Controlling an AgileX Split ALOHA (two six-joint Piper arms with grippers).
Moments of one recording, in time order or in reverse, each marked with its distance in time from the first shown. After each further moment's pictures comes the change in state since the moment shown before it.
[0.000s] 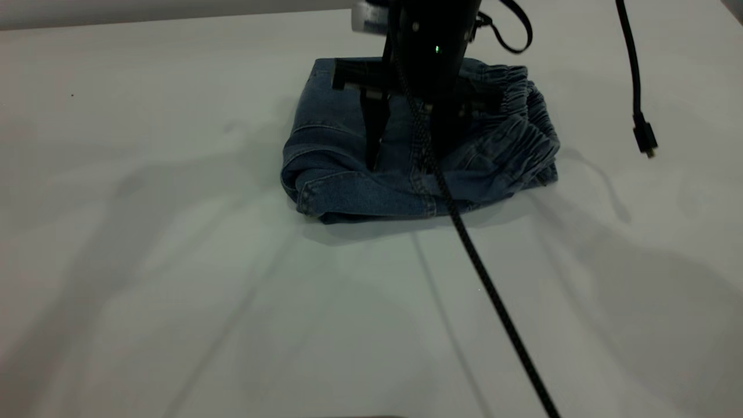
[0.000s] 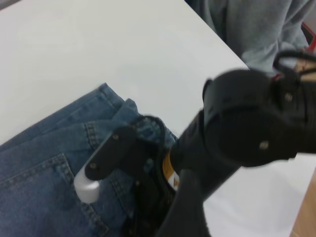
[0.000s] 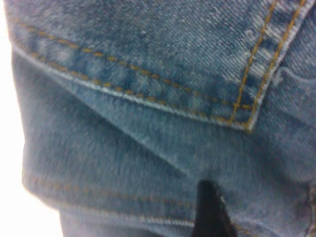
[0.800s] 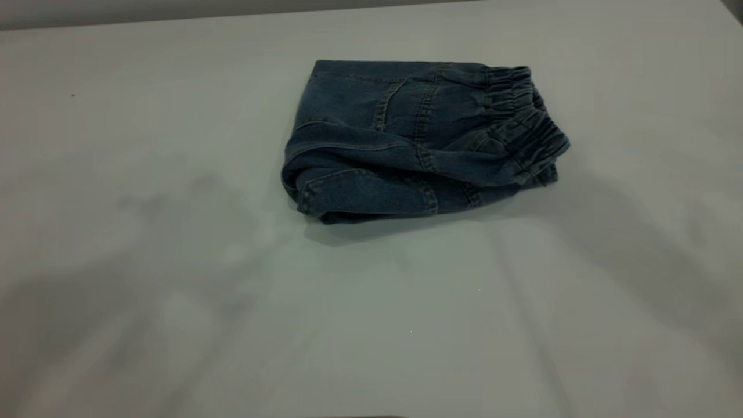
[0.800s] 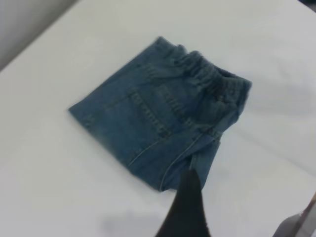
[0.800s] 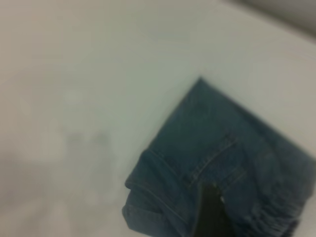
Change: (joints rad) left arm 0.024 -0.414 -0.001 0.398 0.251 -0.135; right arm -0.001 -0.661 -0.191 -0.236 0.144 -0.239
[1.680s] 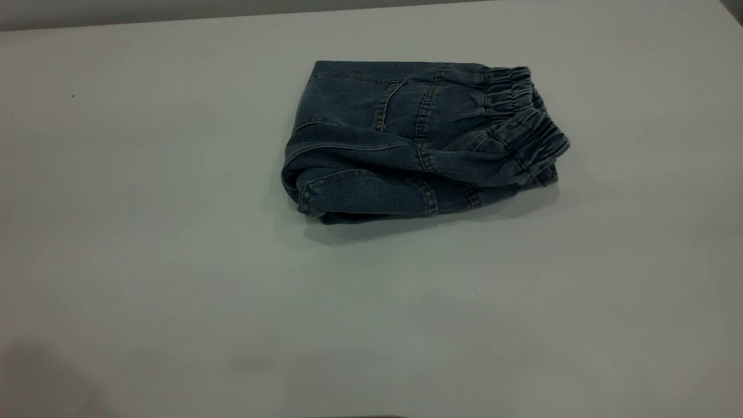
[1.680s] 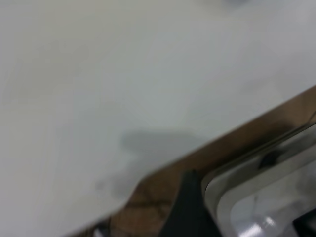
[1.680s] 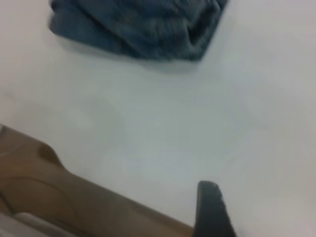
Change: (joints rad) left arm 0.000 -0.638 0.814 0.388 -0.001 -0.384; right arm 0.000 -1.327 1.453 -0.198 -0.139 0.133
